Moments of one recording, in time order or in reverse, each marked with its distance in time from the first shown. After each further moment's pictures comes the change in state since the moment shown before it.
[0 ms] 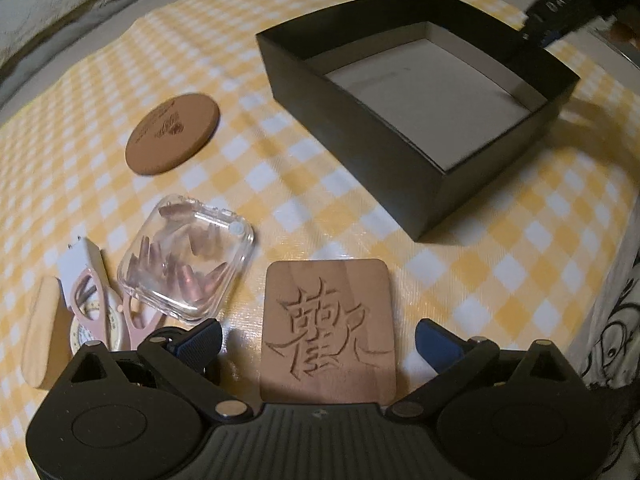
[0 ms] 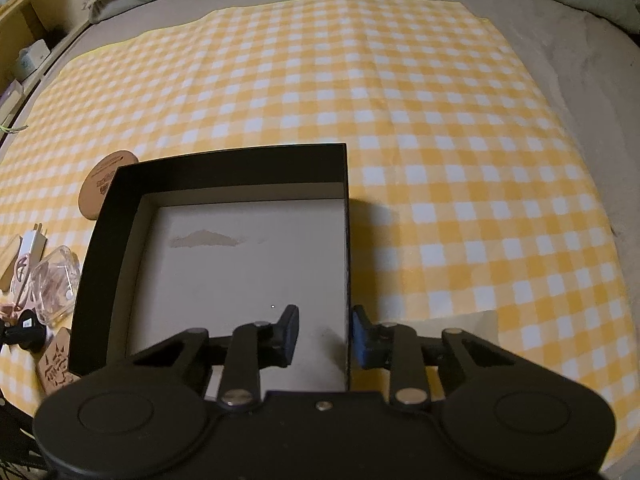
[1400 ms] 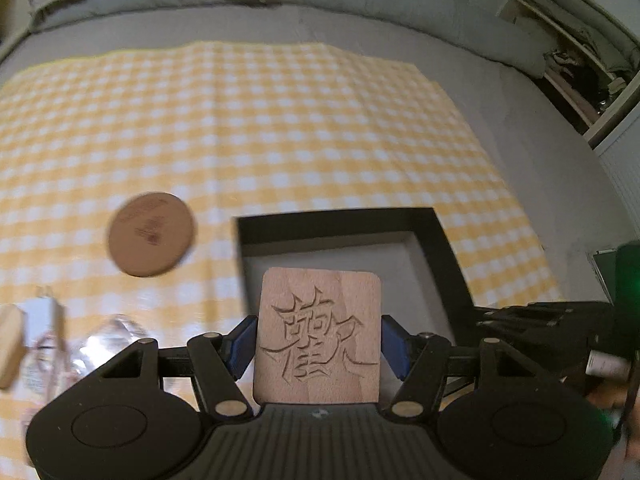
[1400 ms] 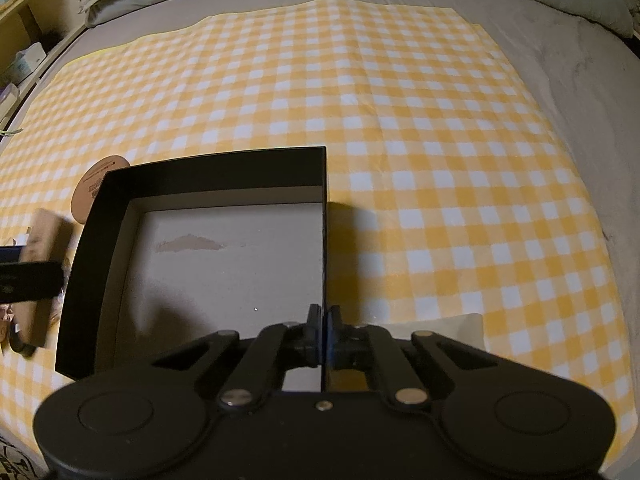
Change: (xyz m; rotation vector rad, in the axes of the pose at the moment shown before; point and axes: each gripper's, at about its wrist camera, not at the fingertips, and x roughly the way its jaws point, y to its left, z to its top) left arm -0.061 0.002 0.118 -0.485 -0.159 -0.150; right arm -0.005 -0.006 -0.001 0.000 -0.032 -0.023
